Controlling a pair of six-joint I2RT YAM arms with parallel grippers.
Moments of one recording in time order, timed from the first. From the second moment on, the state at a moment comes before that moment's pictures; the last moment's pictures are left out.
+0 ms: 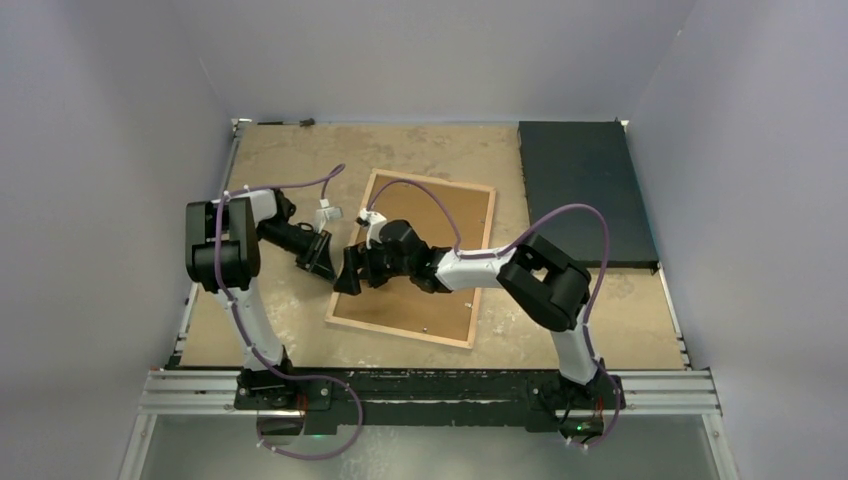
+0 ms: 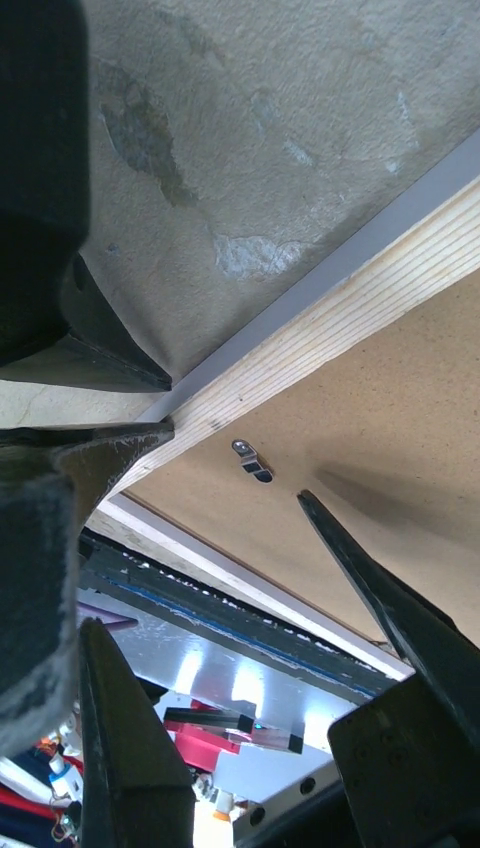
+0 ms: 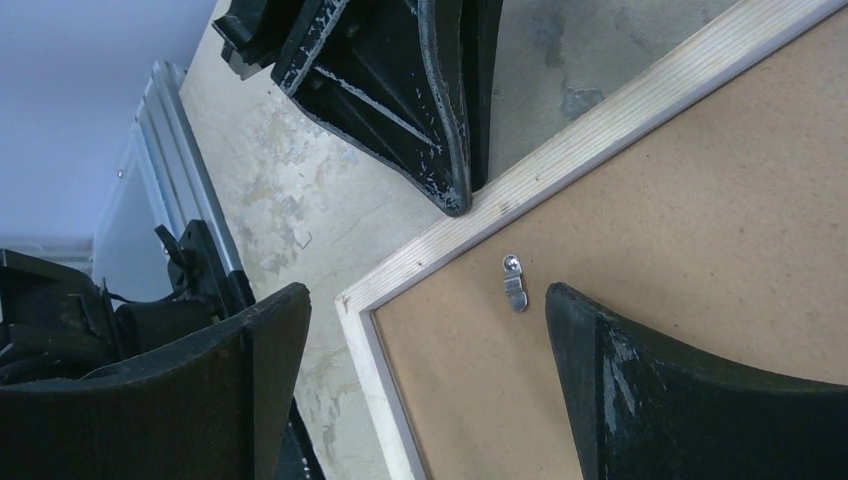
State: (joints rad) left arm 0.12 2.01 1.20 -1.11 0.85 0.86; right arm 0.98 2.01 1.18 0.34 -0.31 0.62
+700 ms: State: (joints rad) left arm 0.12 2.01 1.20 -1.11 0.85 0.83; right arm 1.03 2.06 1.20 0.36 -0.36 0.62
